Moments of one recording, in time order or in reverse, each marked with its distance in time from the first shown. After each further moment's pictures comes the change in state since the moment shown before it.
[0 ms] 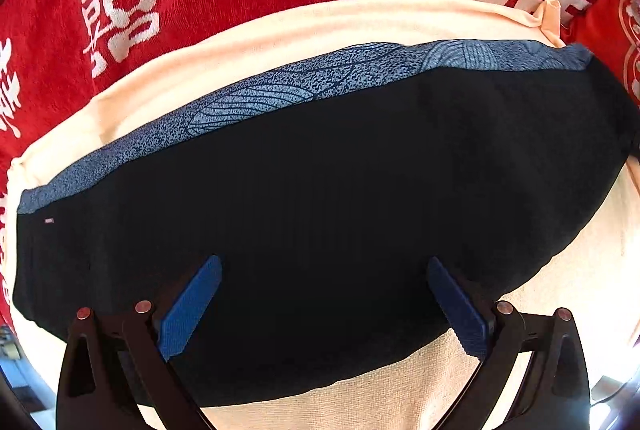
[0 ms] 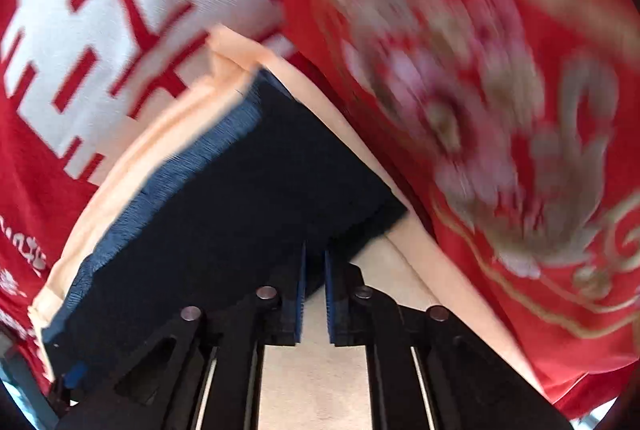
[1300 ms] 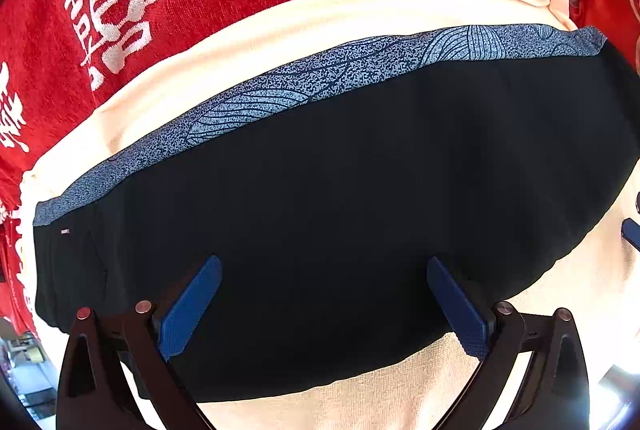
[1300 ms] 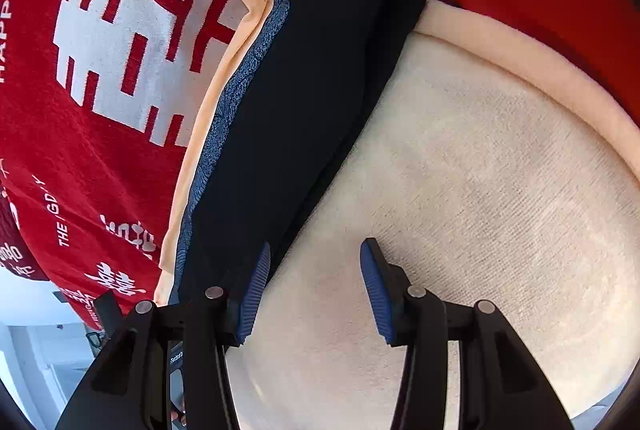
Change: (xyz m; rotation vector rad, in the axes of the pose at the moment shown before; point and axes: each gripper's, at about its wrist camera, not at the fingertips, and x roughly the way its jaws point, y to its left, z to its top) left arm 0.004 -0.025 0.030 0.059 0.082 0.070; right arm 0.006 -0.013 -0.073 0.192 0.162 0.402
